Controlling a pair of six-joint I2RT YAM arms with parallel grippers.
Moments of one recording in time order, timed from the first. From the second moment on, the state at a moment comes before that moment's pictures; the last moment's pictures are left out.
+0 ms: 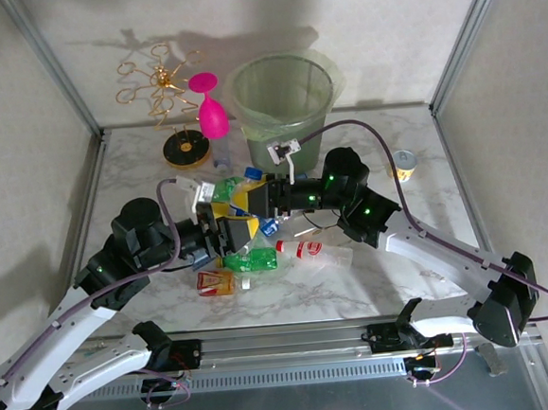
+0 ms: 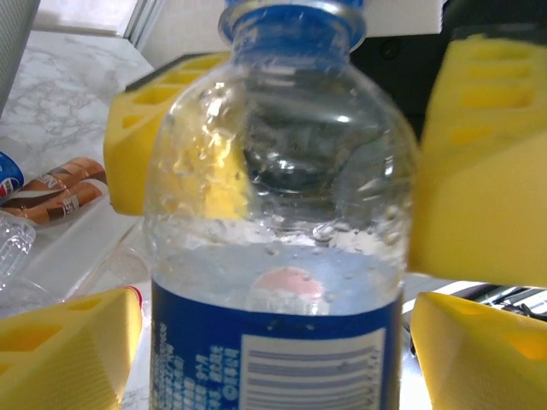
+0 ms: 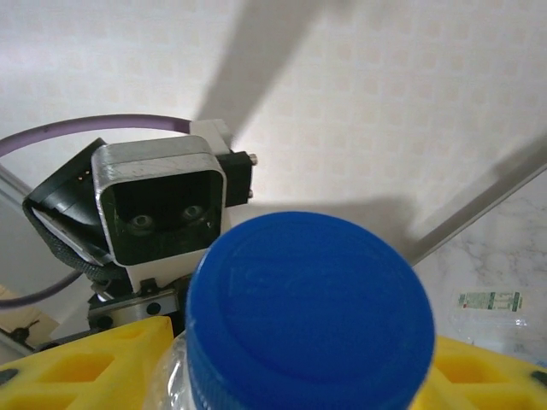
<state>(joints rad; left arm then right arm) -0.72 0.81 0.99 -0.35 0.41 -0.59 0.85 1.26 1.11 0.22 -0.69 0.77</state>
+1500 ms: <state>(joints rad) -0.72 0.95 1.10 -0.72 -0.28 -0.65 0.42 2.20 2.28 -0.55 -0.21 0.47</state>
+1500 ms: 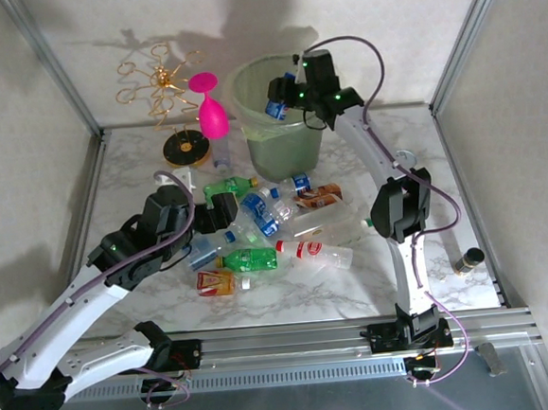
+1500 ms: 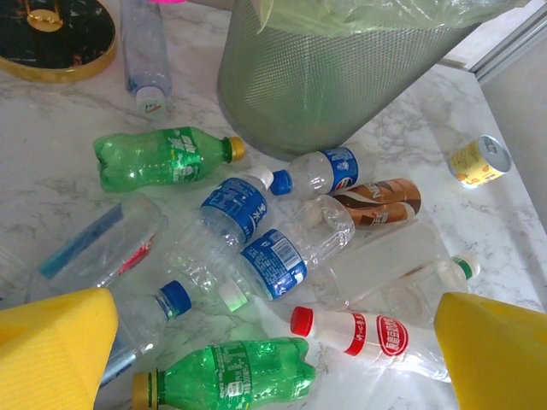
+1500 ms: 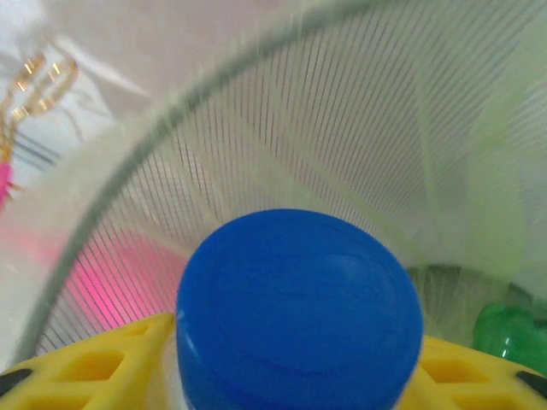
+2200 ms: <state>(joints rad) -0.70 0.90 1.04 -0.72 -0.30 -0.69 0.39 2.05 2.24 -0.56 -0.21 0.41</state>
